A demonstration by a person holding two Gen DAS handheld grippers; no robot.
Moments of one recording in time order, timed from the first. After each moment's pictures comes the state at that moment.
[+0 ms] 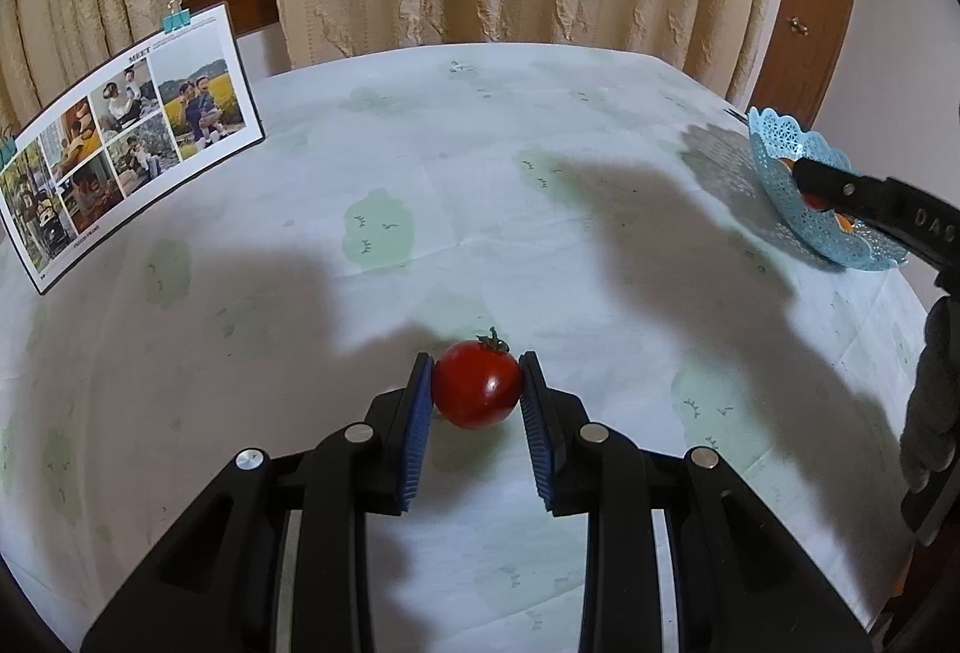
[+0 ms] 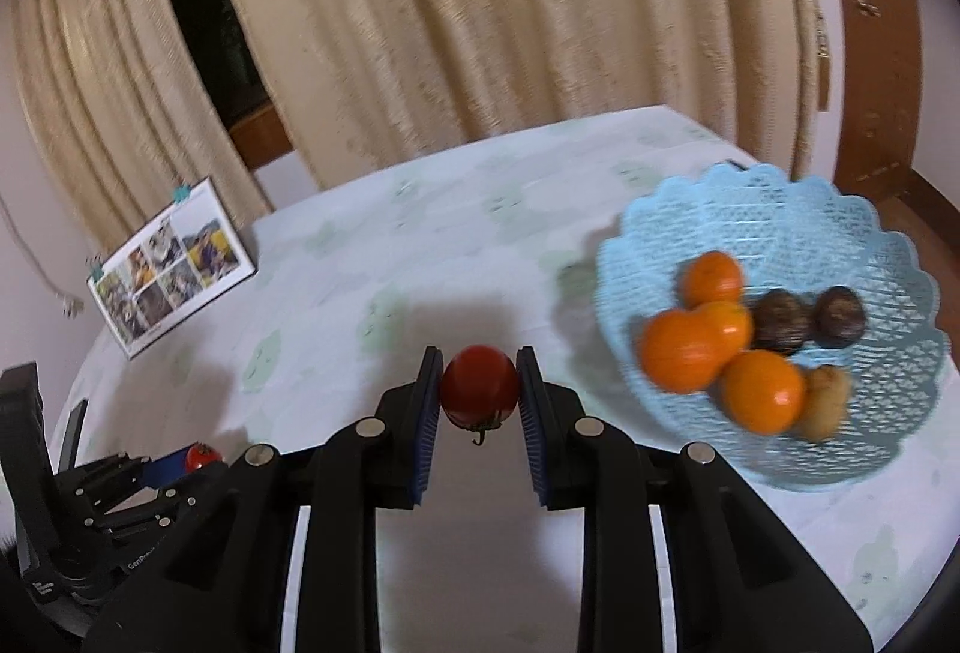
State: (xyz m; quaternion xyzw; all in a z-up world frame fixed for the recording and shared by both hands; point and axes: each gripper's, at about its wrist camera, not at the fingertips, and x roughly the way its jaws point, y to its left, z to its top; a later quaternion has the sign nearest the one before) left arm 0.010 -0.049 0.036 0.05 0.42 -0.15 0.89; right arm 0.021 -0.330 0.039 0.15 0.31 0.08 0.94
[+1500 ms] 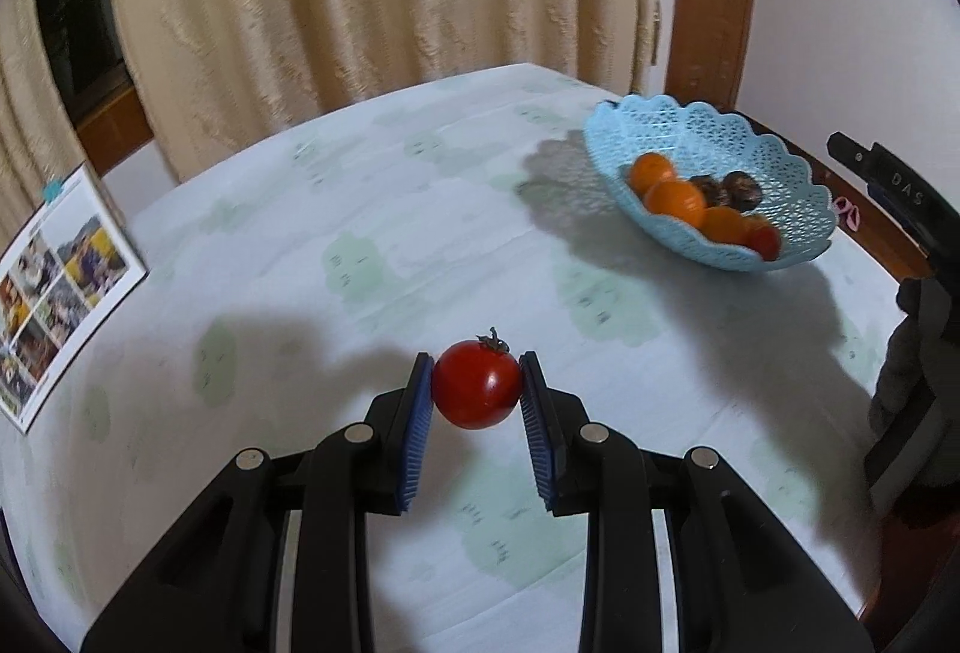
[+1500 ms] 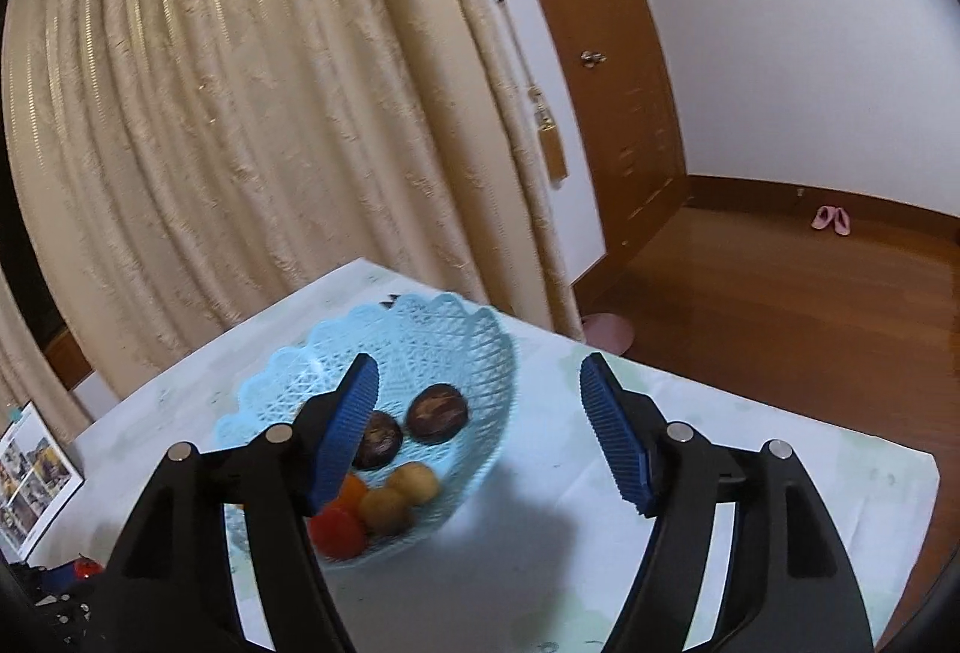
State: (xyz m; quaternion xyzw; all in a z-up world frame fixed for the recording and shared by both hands) left arm 0.002 -0.175 0.065 0.14 0.38 -0.22 0.89; right arm -0.060 -0.482 0.019 0.23 0.15 -0.22 0.93
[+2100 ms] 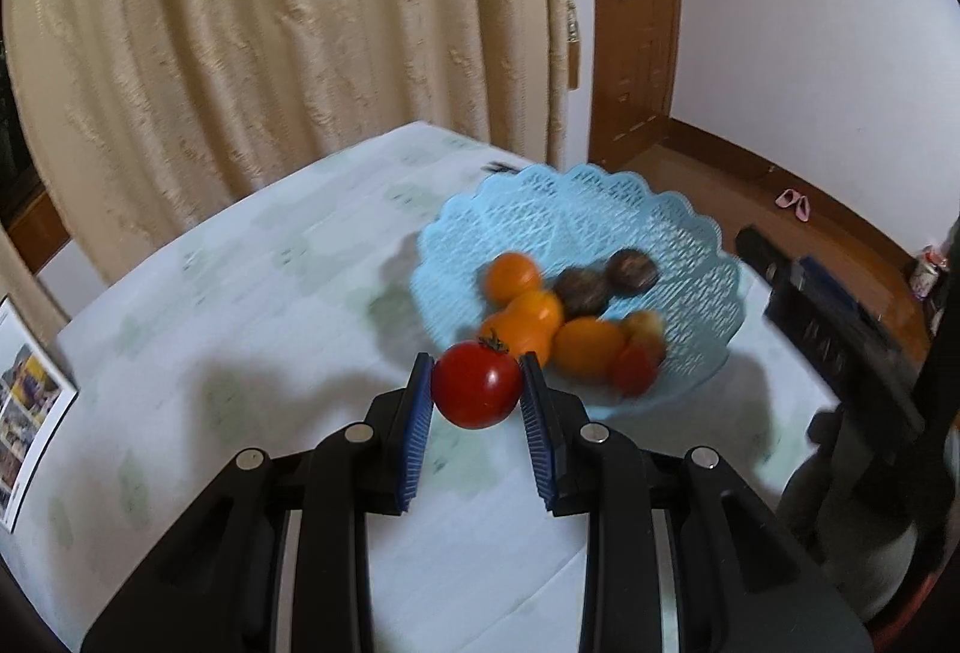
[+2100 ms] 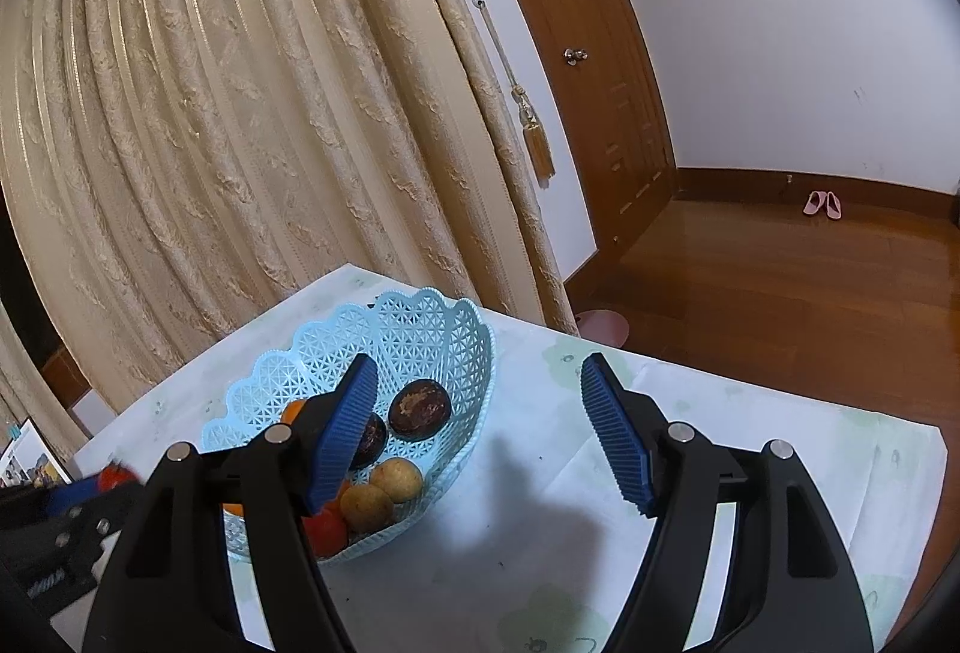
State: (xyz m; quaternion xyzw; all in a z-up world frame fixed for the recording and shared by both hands) left arm 0.015 -0.282 0.096 0.15 0.34 -0.30 0.88; right arm -0.066 -0.485 0.009 0.25 0.15 -0.23 0.93
